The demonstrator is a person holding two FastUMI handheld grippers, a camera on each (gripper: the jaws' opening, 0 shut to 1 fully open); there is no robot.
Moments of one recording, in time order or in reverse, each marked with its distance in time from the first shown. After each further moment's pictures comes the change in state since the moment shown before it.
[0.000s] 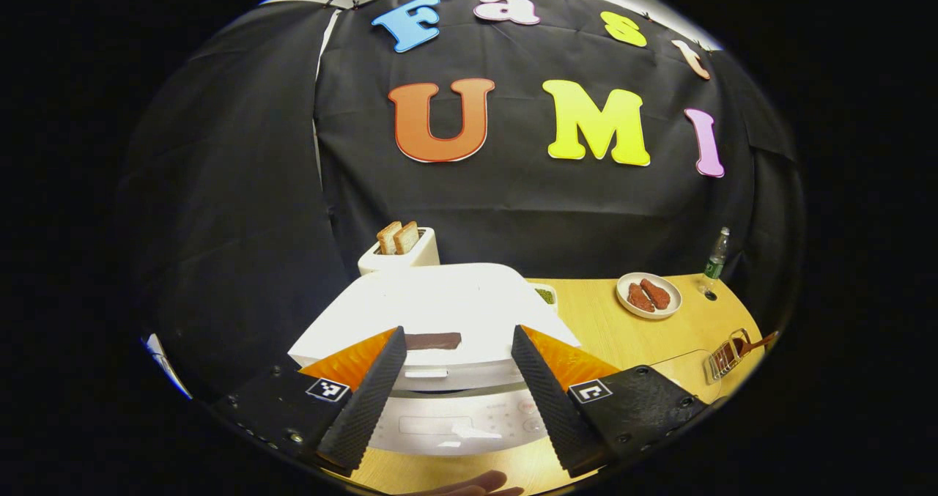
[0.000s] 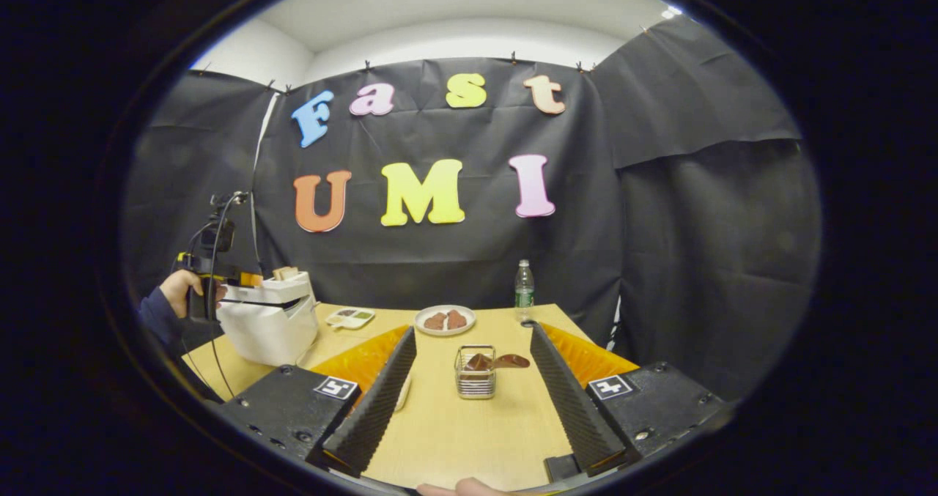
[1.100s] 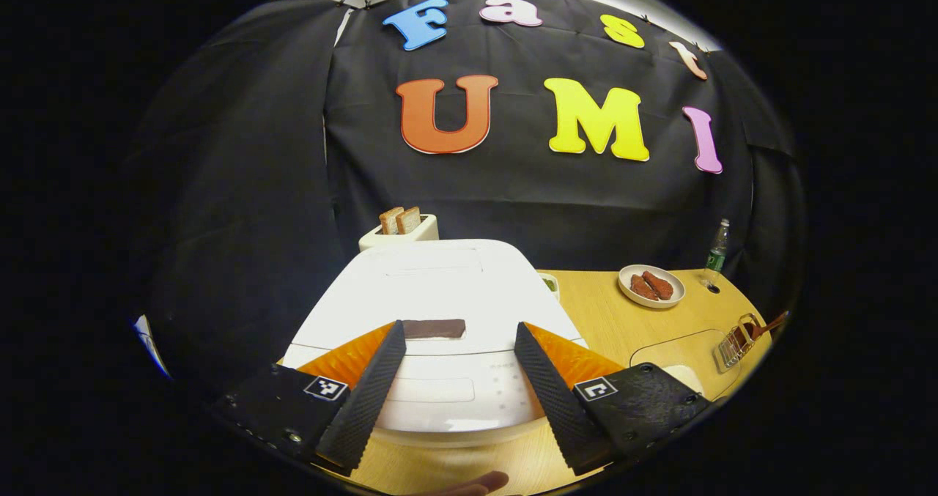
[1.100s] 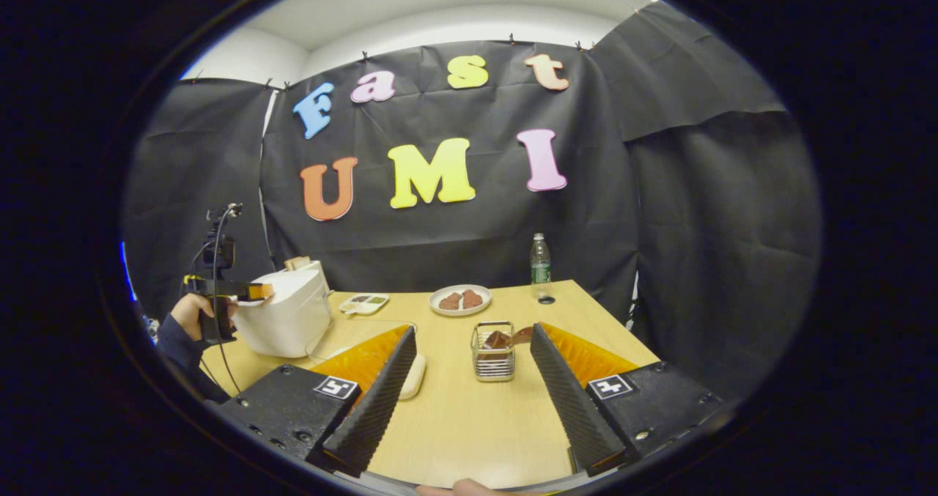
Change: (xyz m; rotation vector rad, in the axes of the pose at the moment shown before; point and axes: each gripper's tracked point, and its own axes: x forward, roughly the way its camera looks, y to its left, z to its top) left arm -0.001 0.003 -0.047 -0.029 -0.028 0.002; right arm 0.012 0.013 -0.031 0.043 0.061 0.060
